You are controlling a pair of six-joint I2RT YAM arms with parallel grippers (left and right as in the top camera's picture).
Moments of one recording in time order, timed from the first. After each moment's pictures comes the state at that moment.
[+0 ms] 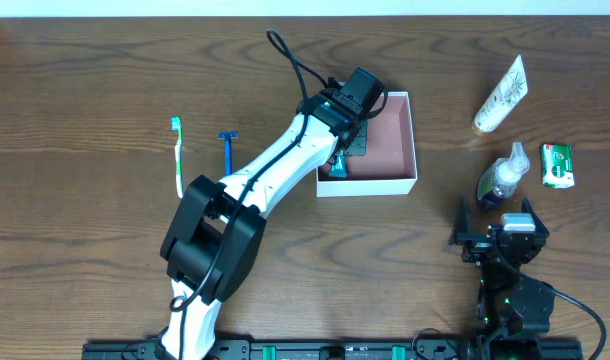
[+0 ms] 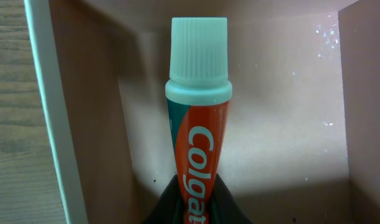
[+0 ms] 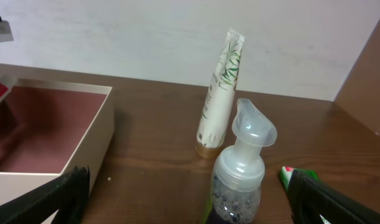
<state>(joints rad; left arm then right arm) -0.65 2.09 1.68 -0.79 -0.11 -0.54 0.00 0.01 0.01 -0.07 0.06 -0.09</state>
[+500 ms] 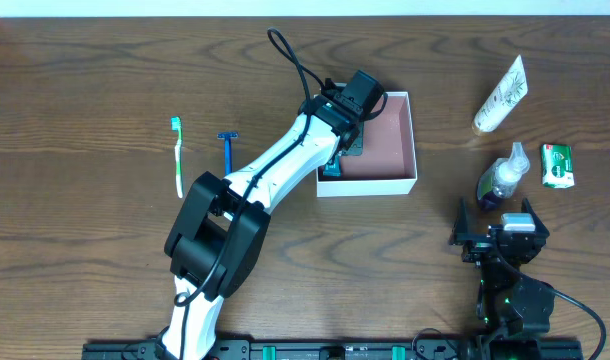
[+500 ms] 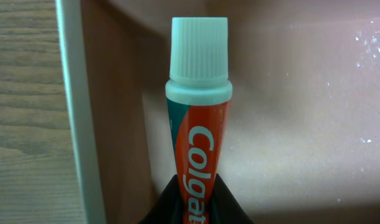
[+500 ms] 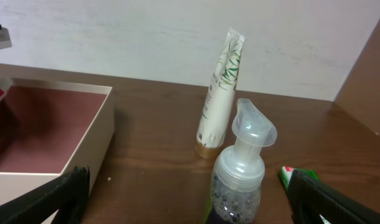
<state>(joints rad) -0.65 2.11 1.68 -0.79 -0.19 -0.55 0.00 0.01 0.01 -0.07 0.06 -0.09</state>
